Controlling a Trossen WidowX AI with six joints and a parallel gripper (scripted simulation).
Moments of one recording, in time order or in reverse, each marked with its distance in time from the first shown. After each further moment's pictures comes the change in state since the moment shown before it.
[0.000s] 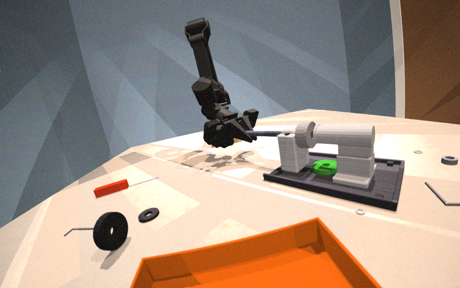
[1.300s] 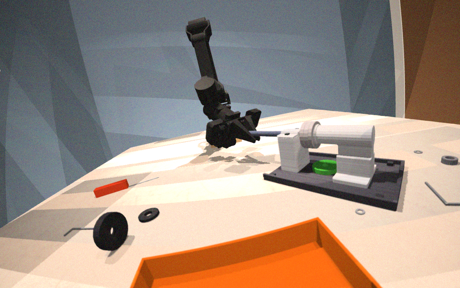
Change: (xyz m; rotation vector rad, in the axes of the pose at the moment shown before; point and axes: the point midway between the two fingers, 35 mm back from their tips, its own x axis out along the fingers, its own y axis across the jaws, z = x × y) arm 0.009 -0.001 -0.005 0.001 -0.002 -0.003
